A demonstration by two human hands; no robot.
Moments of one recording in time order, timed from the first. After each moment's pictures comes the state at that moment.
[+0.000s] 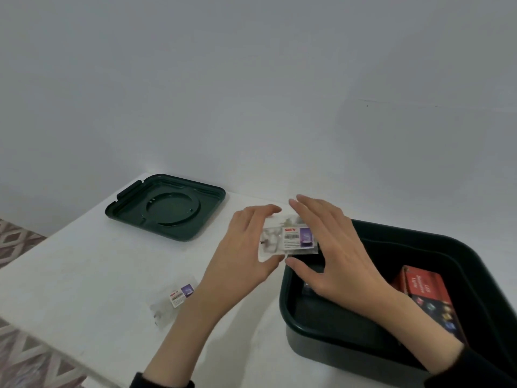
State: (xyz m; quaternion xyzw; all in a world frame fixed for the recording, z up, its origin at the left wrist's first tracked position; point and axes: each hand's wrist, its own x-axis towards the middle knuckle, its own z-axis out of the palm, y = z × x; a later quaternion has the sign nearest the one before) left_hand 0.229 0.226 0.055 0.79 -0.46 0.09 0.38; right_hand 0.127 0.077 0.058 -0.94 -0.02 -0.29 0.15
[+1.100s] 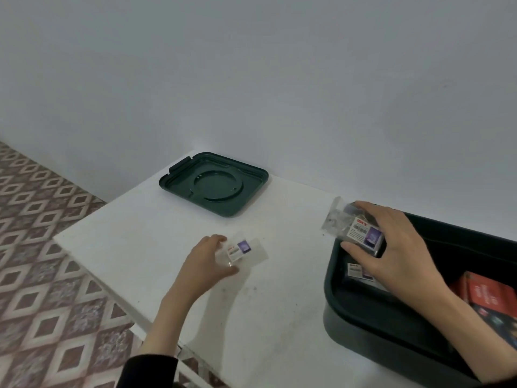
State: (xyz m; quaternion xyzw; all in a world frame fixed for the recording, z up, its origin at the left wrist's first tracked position) left_hand 0.279 0.335 -0.023 0.93 -0.17 -0.08 0.31; right_hand 0.128 0.072 0.044 -0.93 0.08 -0.25 0.24
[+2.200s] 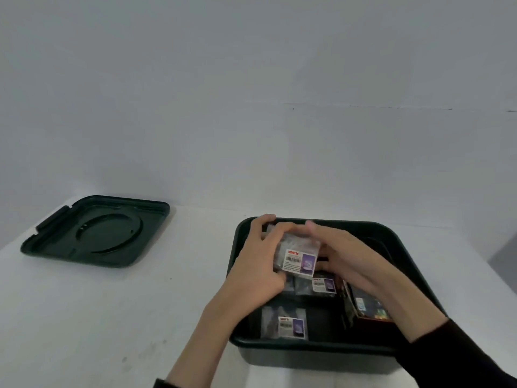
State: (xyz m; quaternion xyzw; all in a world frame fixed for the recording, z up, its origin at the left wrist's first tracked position) left_hand 0.180 0.140 0.051 0.76 -0.51 -0.09 0.39; right_hand 0.076 0.002 0.064 -0.65 0.23 -0.07 0.72
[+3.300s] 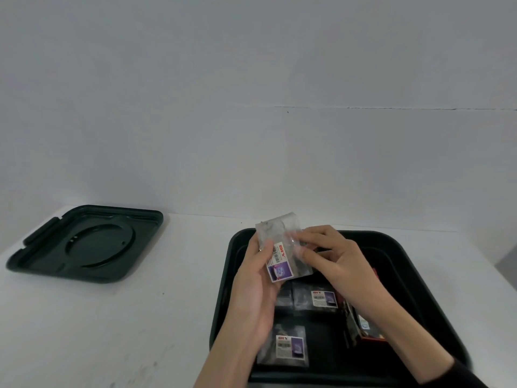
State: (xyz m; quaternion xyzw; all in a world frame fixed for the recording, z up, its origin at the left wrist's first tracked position) left_hand 0.161 0.121 0.057 0.42 -0.15 -0.40 0.80; right_hand 0.078 0.012 0.062 -0.77 0.20 -0.25 0.55
